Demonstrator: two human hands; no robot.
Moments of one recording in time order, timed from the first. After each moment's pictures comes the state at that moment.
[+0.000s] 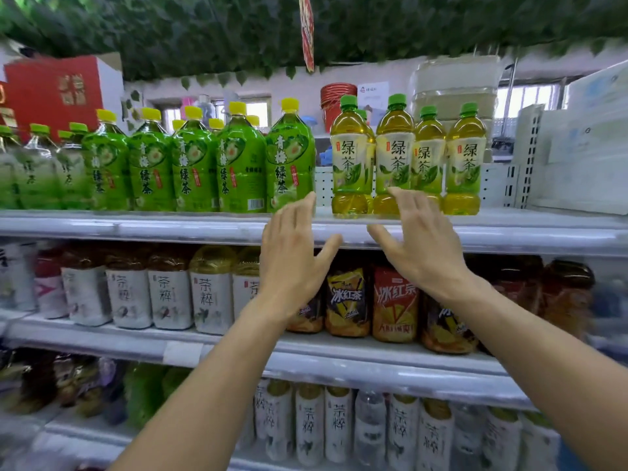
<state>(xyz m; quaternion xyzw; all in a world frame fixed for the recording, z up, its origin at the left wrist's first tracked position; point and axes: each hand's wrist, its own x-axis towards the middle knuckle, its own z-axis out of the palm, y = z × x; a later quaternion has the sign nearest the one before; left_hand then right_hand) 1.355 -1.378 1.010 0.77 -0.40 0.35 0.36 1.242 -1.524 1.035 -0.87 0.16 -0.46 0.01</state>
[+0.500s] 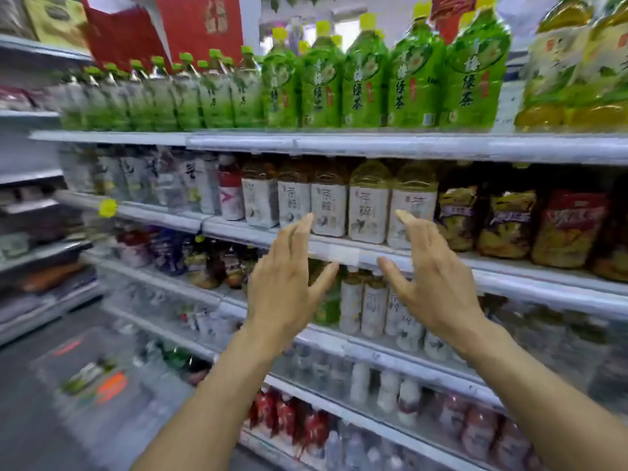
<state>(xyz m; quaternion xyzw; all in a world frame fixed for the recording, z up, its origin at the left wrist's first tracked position) 1.367 -1.079 0.886 0.86 -0.31 0.34 0.23 1.285 -1.268 0.901 -0.91 0.03 -0.40 0.08</state>
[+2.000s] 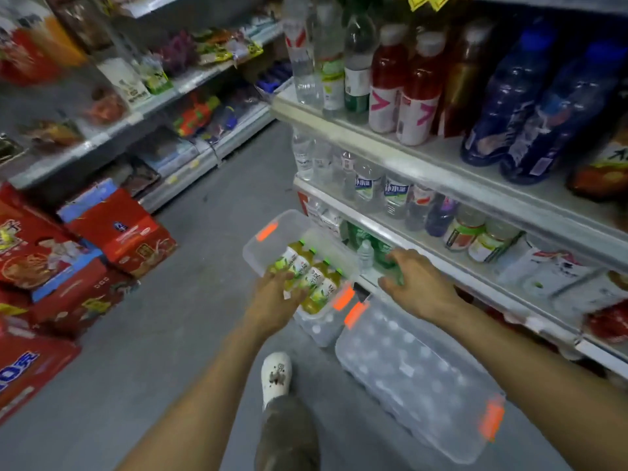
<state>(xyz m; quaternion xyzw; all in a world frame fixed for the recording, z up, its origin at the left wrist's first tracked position) 1.969 -0.347 0.545 0.94 0.06 -0.18 0.27 1.969 -0.606 0.561 -0.96 0.01 0.13 0.26</state>
